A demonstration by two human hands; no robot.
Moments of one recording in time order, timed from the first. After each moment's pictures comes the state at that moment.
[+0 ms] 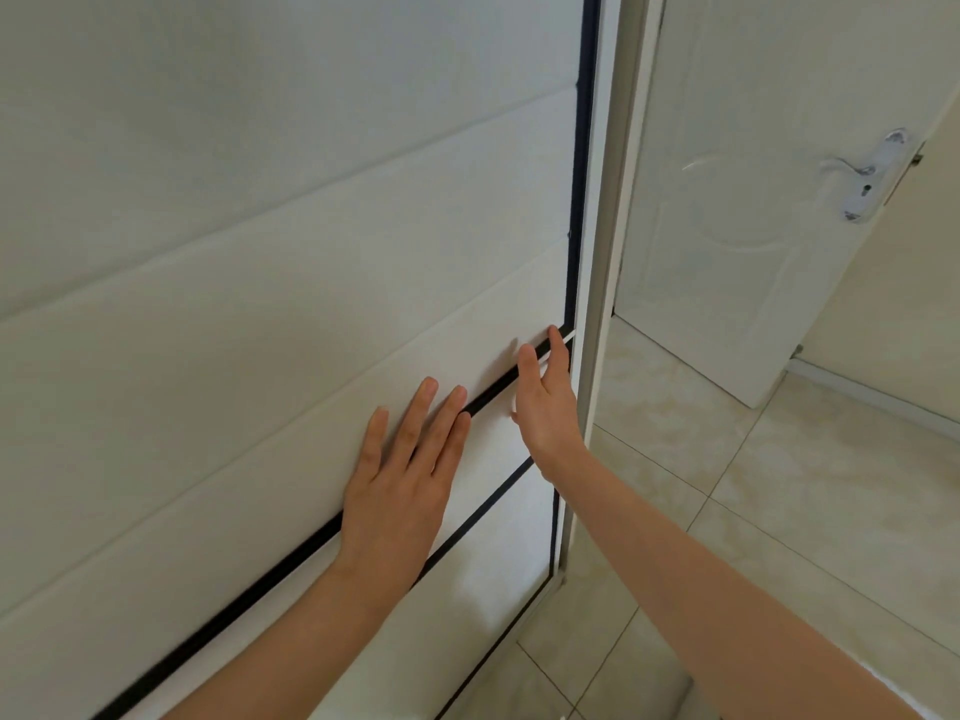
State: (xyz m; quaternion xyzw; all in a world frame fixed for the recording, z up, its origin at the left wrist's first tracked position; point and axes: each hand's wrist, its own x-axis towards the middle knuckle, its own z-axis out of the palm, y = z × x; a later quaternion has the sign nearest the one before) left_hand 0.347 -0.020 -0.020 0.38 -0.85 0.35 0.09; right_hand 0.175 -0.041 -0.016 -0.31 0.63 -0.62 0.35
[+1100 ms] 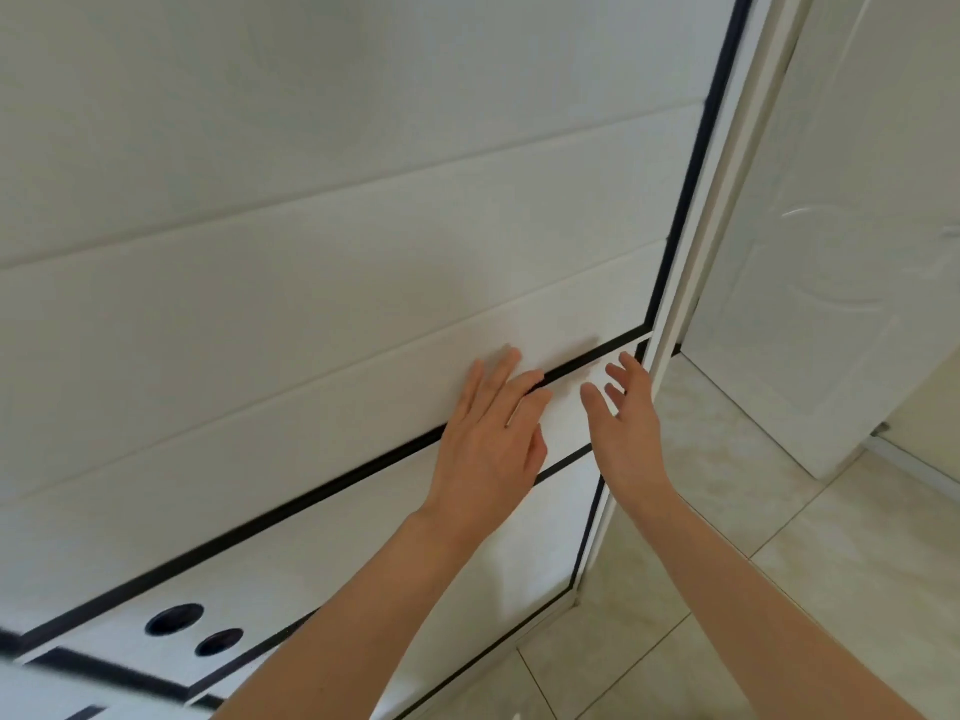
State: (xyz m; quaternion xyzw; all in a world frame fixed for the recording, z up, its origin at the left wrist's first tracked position) left_hand 0.315 0.000 -0.012 0.38 -0.85 0.13 0.35; right_hand 0.163 0.003 -0.027 -0.41 0.63 -0.59 0.30
